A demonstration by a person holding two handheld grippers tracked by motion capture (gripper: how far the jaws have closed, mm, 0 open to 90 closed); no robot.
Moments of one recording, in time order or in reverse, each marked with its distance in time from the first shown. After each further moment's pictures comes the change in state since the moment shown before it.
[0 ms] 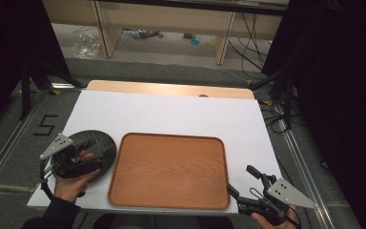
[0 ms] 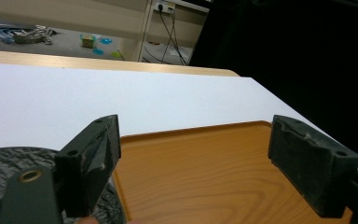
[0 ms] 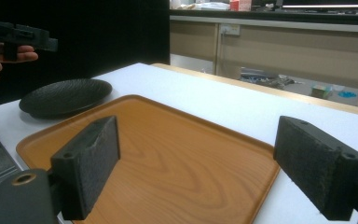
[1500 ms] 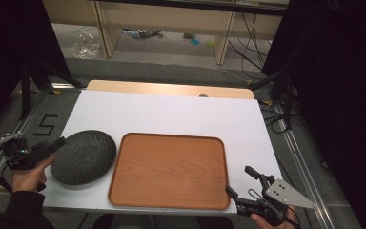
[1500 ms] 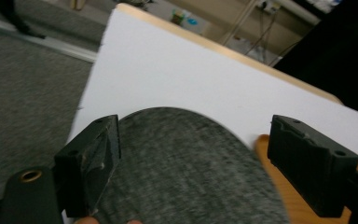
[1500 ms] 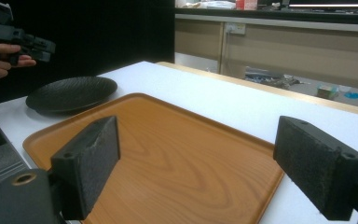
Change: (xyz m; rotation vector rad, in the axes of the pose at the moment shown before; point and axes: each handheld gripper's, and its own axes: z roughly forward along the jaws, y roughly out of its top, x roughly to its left) left arm 0.135 -0.005 -0.040 0.059 0.316 -0.298; right arm 0.002 0.000 0.003 -0.013 0.020 -0.007
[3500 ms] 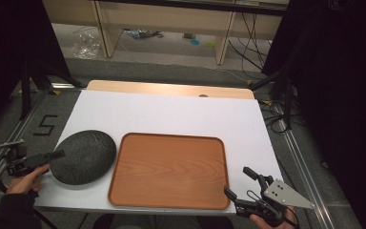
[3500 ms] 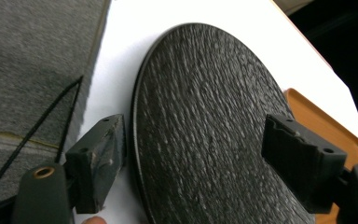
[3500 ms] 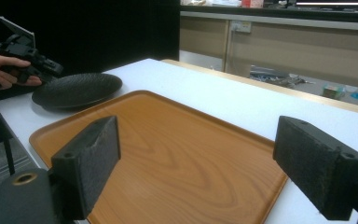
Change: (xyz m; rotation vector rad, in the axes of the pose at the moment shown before) left arm 0.050 -0.021 0.025 0.264 -0.130 -0.222; right arm 0.001 0.000 0.002 -0.002 0.025 -0.034
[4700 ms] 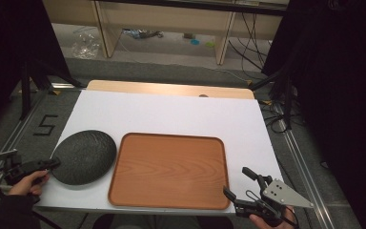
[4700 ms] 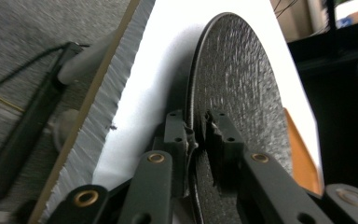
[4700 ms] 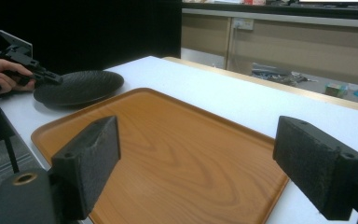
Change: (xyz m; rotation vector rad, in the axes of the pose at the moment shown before) left arm 0.031 -0.016 -0.003 -0.017 -0.073 -0.303; right arm 0.000 0.001 -0.001 0.038 -0.005 -0.011
